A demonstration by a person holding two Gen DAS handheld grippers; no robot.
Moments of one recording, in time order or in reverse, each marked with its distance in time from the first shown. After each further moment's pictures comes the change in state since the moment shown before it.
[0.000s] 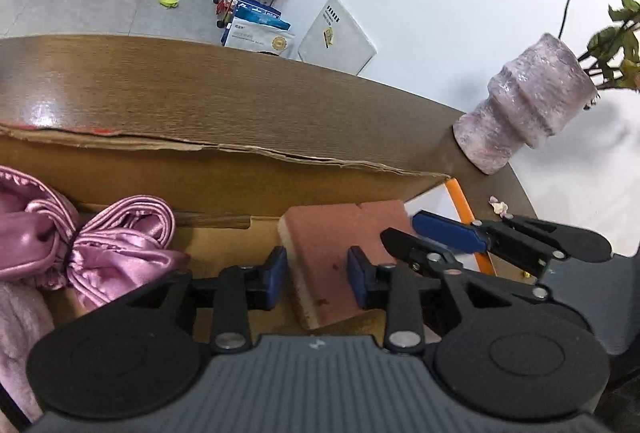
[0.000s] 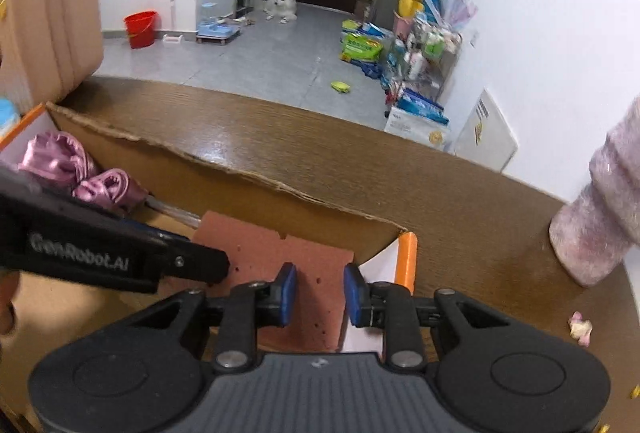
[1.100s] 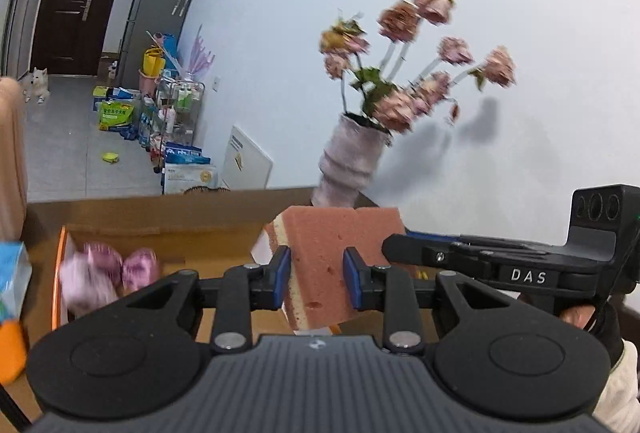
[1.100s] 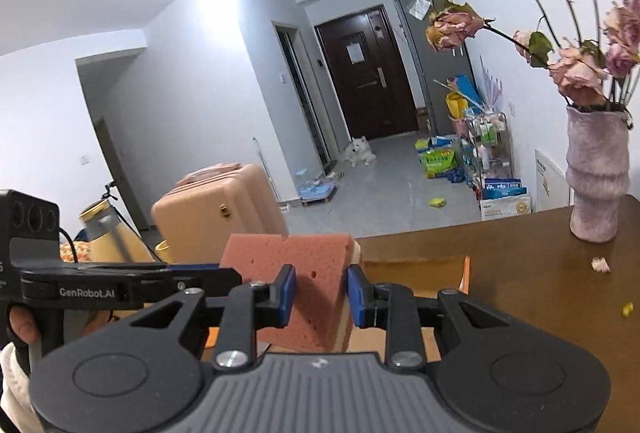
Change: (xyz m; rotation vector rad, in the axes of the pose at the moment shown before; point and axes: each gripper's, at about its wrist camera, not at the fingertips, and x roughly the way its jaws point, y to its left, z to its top) left arm -0.264 -0.121 -0.110 0.304 -0.359 -0.131; right arm -0.297 -0.032 -0.096 0.346 -0.446 0.408
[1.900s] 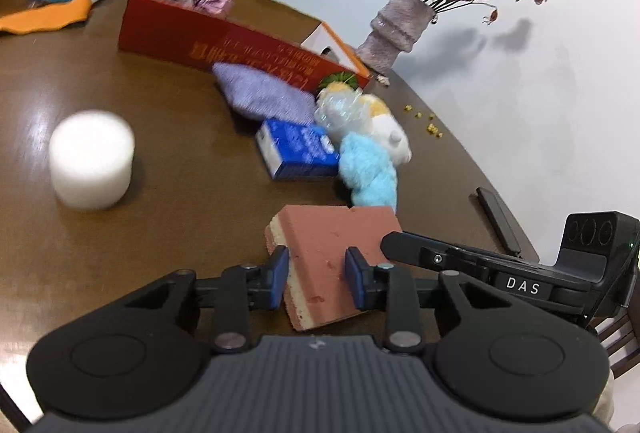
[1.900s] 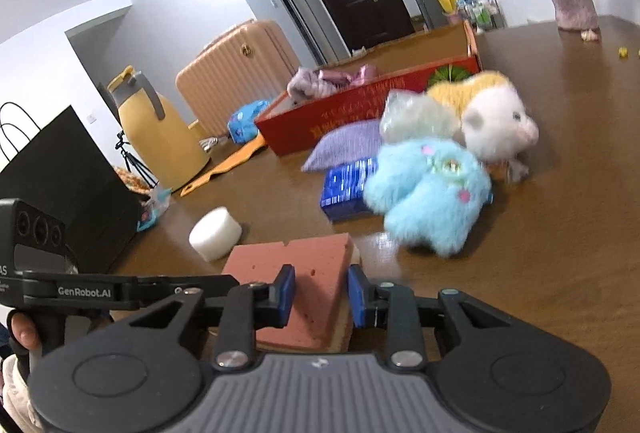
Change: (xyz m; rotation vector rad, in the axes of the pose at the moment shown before) left arm -0.098 -0.012 -0.267 -0.265 0.195 0.052; right arm -0.068 0.050 -0.262 0.139 0.200 0.054
